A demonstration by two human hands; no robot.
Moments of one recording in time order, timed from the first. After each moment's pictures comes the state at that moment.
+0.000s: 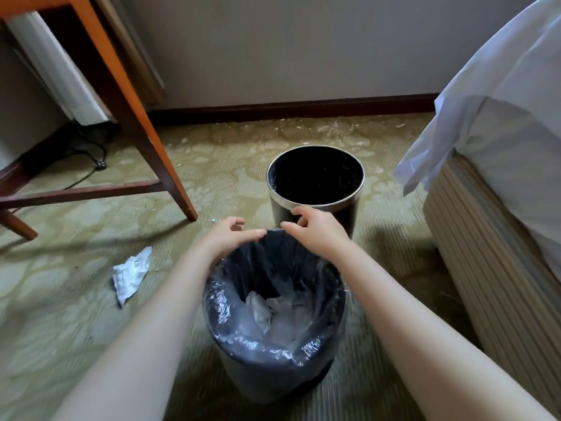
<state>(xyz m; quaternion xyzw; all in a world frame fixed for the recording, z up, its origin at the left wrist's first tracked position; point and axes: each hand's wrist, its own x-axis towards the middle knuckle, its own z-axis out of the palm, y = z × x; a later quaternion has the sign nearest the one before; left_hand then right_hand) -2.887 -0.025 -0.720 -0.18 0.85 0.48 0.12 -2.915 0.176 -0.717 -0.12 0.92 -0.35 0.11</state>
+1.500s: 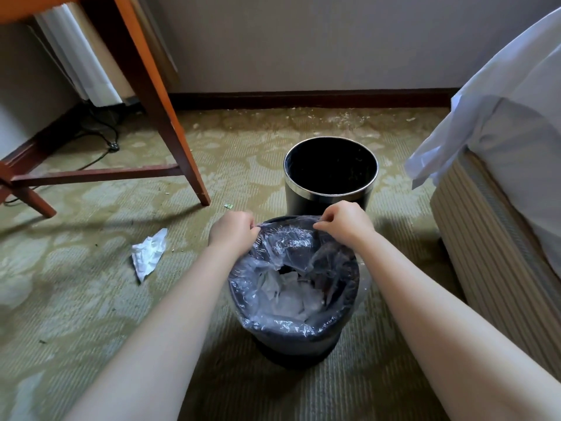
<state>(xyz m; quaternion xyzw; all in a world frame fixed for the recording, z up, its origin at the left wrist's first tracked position) -2.862 -0.034 -0.717 -0.10 0.99 0.08 0.01 -2.915 0.188 -0.718 -0.08 0.96 -0.25 0.08</state>
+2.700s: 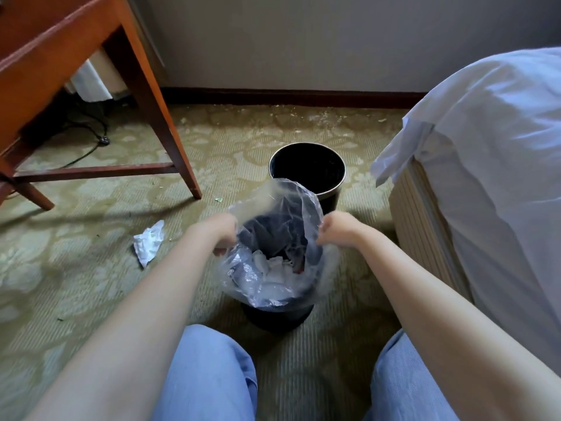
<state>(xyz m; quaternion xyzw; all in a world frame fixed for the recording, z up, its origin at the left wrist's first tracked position) -2.816 -0.028 -0.619 -0.09 0.95 0.11 0.29 -2.853 0.228 -0.628 -0.10 0.93 -0.21 0.27</state>
